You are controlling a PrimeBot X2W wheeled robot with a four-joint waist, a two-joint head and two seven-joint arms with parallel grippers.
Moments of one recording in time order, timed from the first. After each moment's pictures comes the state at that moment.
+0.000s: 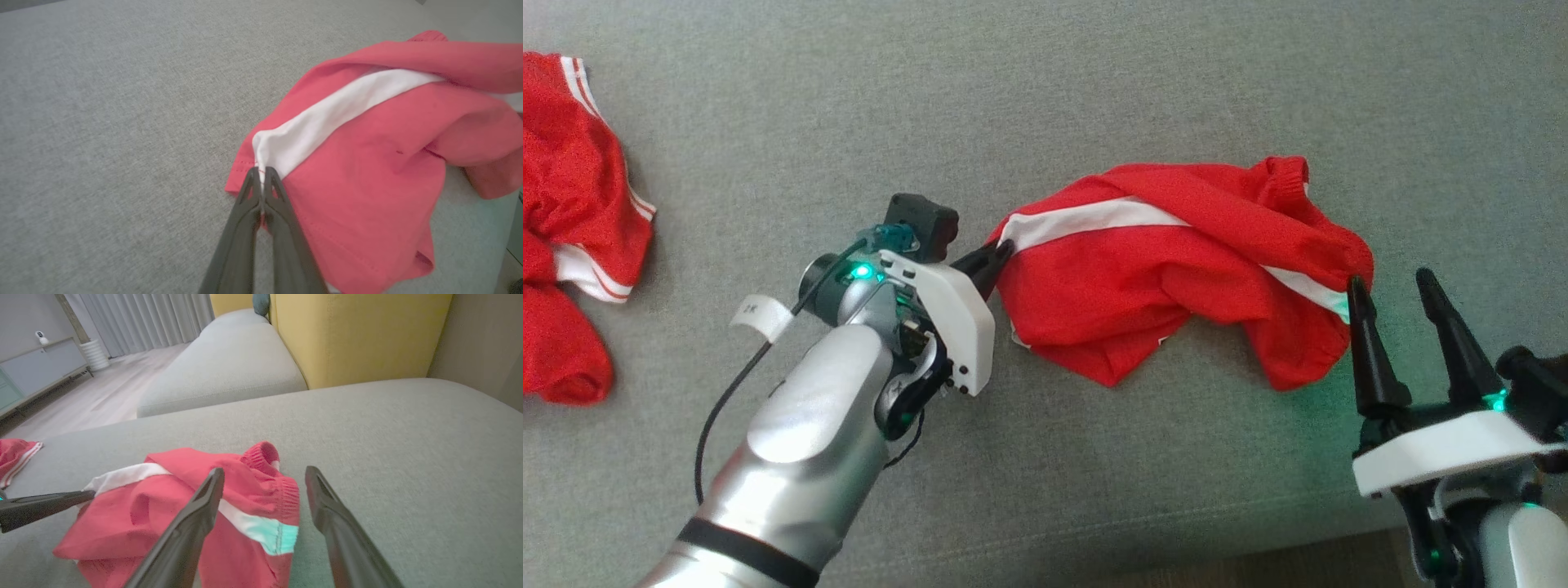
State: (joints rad) left arm -0.63 0.12 -0.66 0.58 -0.48 -0.11 0.14; right arm 0.04 -0.04 -0.01 -0.17 0.22 0.13 0.10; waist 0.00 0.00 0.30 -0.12
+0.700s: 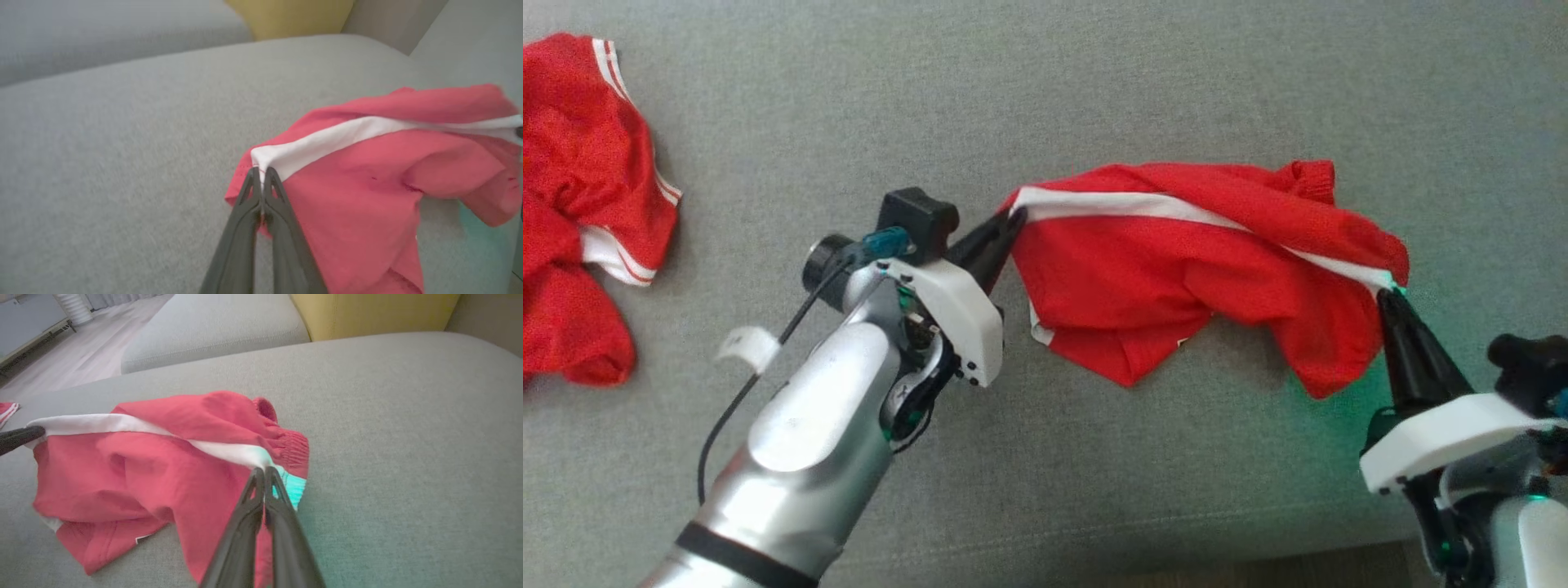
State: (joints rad) left arm -0.61 0.14 -0.67 0.48 -0.46 -0.07 0.01; right arm 0.02 -0.05 -0.05 -0.13 0.20 0.13 0.25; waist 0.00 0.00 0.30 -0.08
